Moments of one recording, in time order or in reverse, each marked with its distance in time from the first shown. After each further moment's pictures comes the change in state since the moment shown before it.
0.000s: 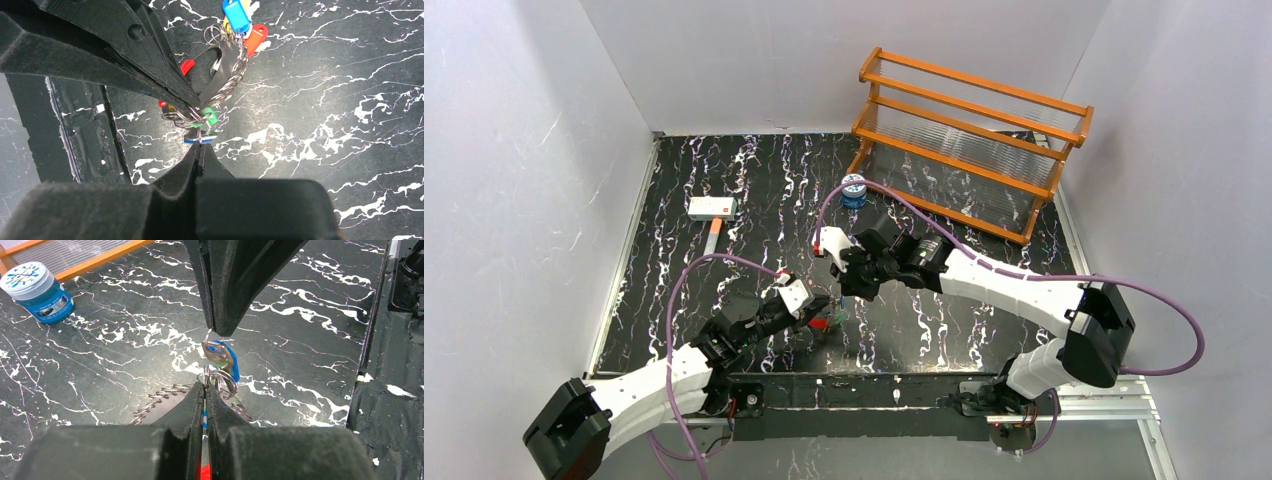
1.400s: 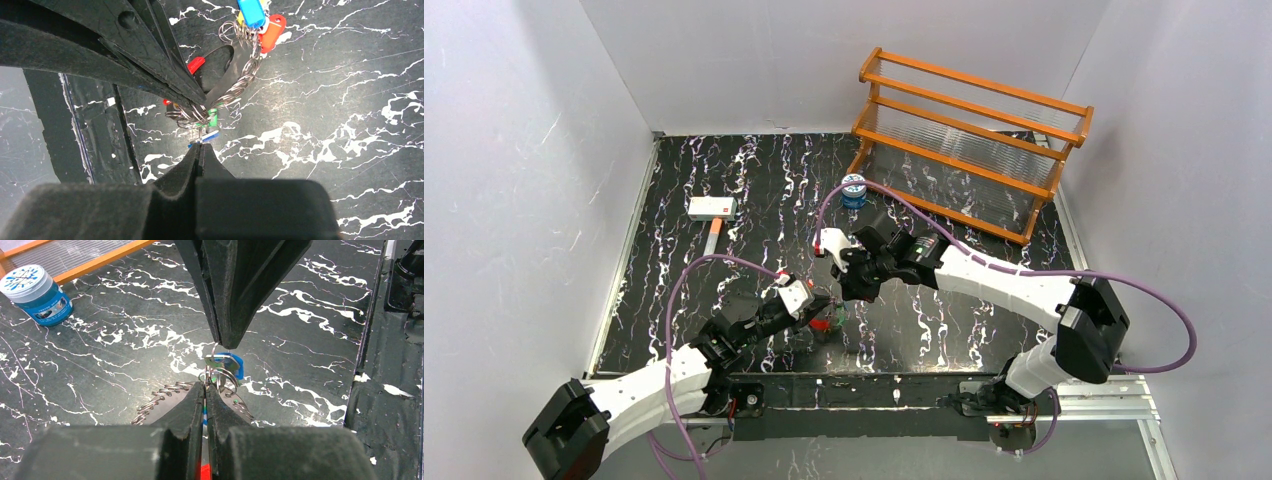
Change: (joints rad) left arm 0.000 -0.012 0.000 -0.006 0.000 0.000; right arm -0.026 0.034 0.000 -0.018 -0.076 0.006
